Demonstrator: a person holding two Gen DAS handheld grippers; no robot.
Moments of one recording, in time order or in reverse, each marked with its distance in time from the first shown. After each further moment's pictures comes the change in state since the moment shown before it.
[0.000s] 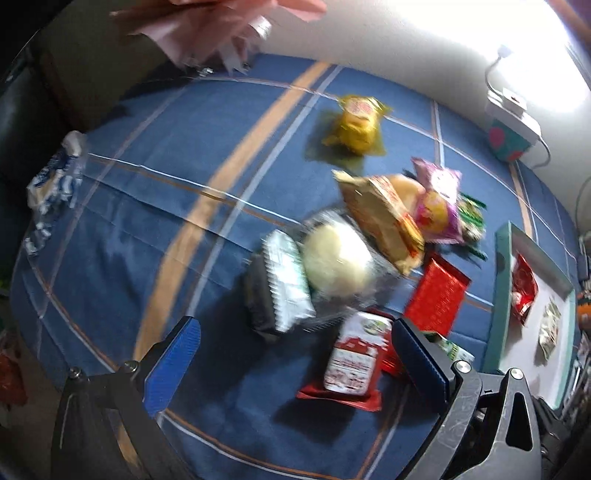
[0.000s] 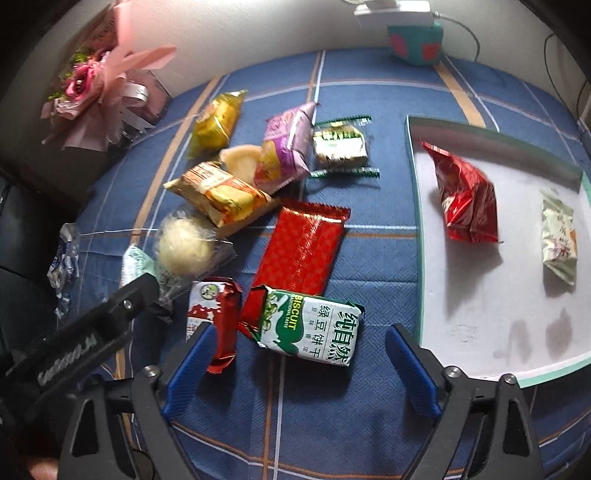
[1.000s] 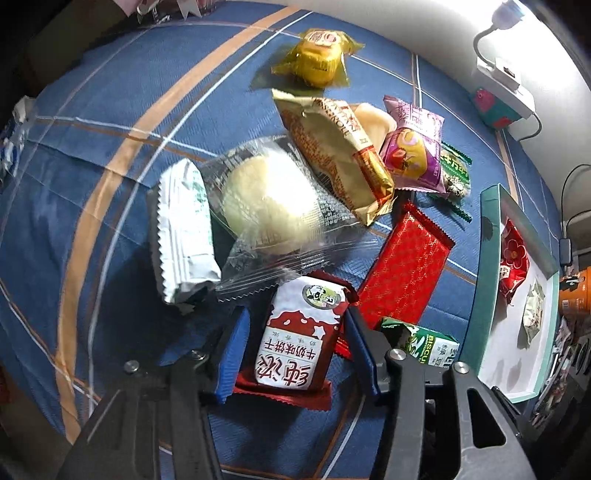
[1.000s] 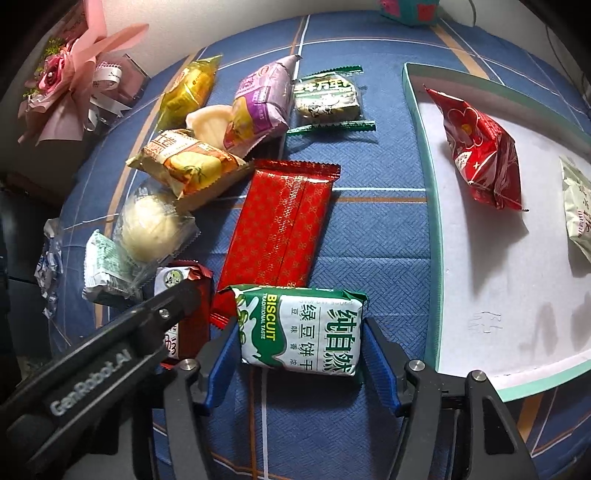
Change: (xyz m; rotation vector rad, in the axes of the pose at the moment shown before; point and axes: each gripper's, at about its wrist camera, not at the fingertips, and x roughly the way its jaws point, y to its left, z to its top) left arm 0.049 -0.032 -0.008 -0.019 0.164 -0.140; right arm 0.045 -0.015 -0.001 0.039 0.084 -0.008
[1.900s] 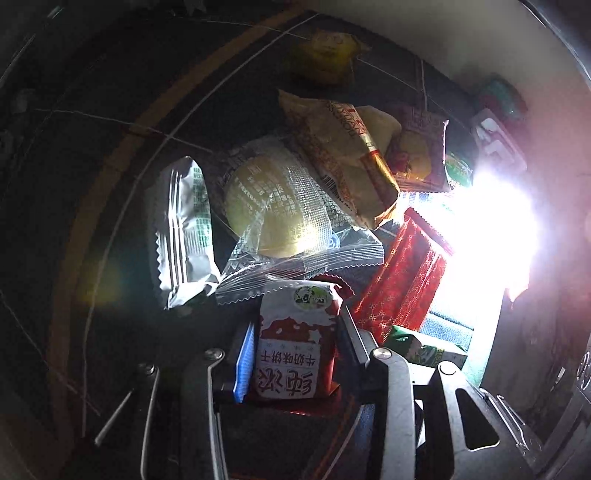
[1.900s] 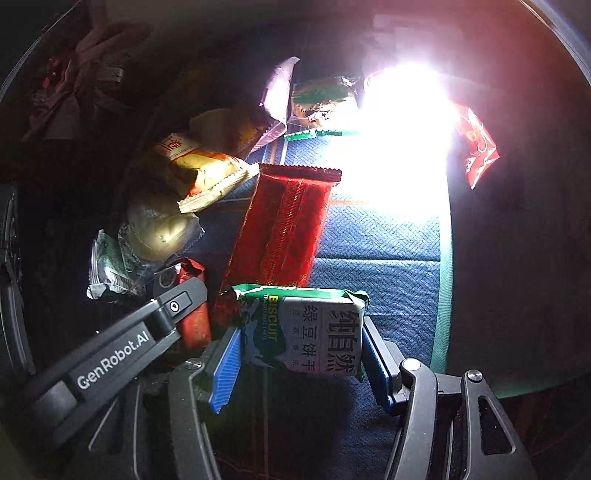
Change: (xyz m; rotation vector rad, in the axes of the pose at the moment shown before) left arm -0.004 0.008 -0.001 -0.020 -0.020 -0.006; right arm 0.003 0.001 -0.001 -0.018 -0.010 -0.006
